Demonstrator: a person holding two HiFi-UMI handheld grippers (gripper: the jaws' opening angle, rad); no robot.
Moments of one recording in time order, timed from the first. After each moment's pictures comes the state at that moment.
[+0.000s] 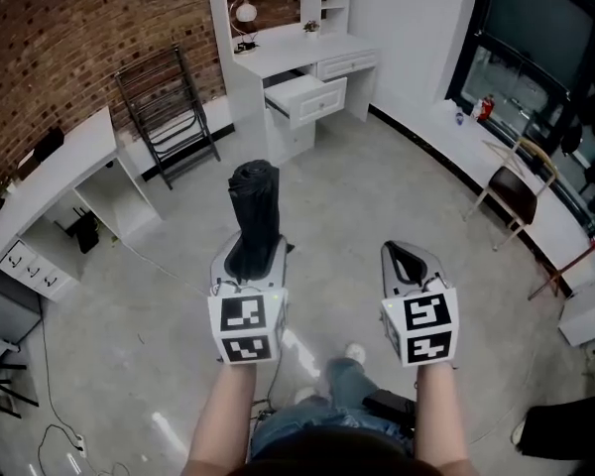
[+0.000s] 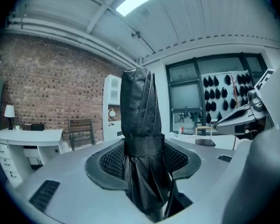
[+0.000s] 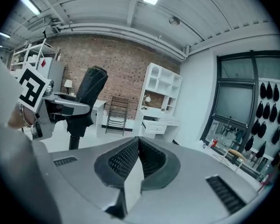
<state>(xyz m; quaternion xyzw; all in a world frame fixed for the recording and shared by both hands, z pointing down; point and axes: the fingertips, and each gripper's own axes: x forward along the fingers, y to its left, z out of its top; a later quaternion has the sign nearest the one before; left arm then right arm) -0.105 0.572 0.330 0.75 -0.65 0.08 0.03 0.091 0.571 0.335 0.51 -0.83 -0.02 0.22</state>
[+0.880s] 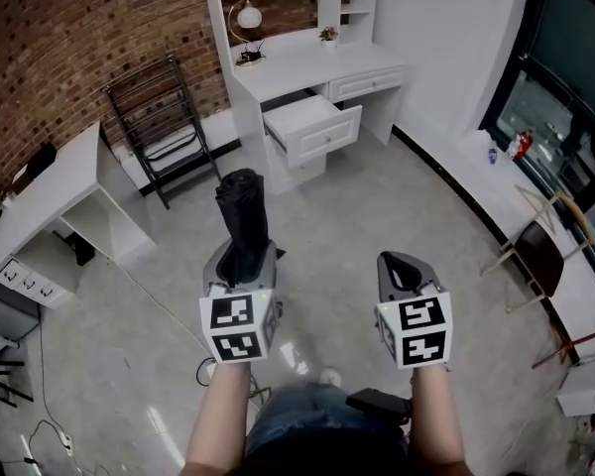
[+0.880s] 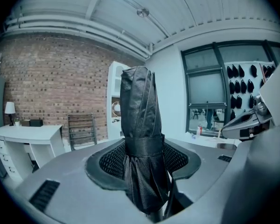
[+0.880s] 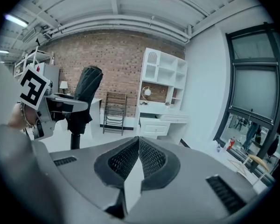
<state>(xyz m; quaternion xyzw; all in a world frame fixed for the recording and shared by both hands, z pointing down) -0.067 0.251 0.350 0.70 -0.71 0.10 0.08 0.144 0.227 0.360 0.45 -0.86 0.02 0.24</state>
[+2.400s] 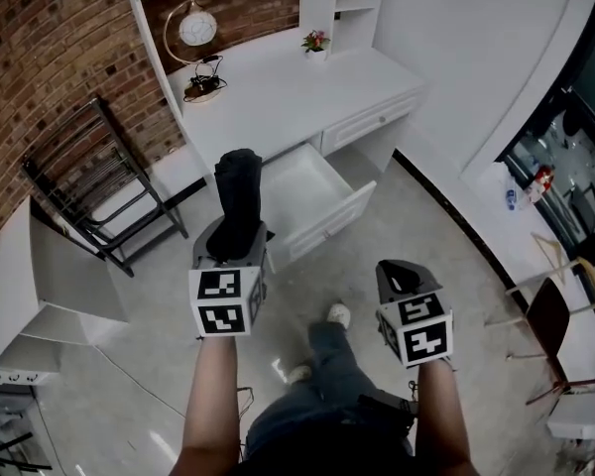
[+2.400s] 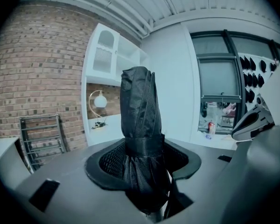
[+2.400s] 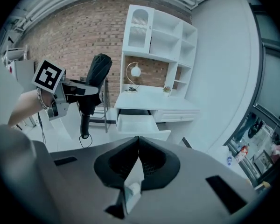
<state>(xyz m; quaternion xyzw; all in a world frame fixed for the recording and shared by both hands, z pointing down) -0.213 -0.328 0.383 0.75 -0.65 0.14 0.09 0.019 -0.294 0.411 0.45 -0.83 0.08 0.33</state>
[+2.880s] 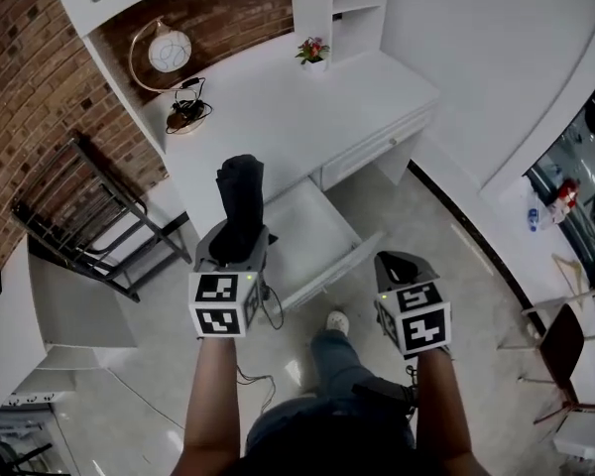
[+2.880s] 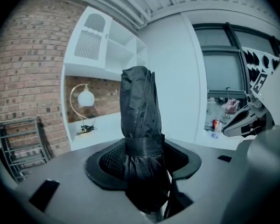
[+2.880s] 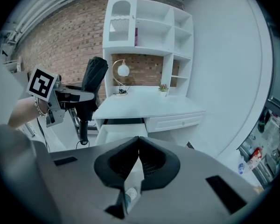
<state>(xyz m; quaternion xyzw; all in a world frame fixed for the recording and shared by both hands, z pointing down) -0.201 -0.511 0.407 0.76 -0.63 0.16 0.09 0.023 -0.491 0.434 0.43 -0.84 0.12 0.31</state>
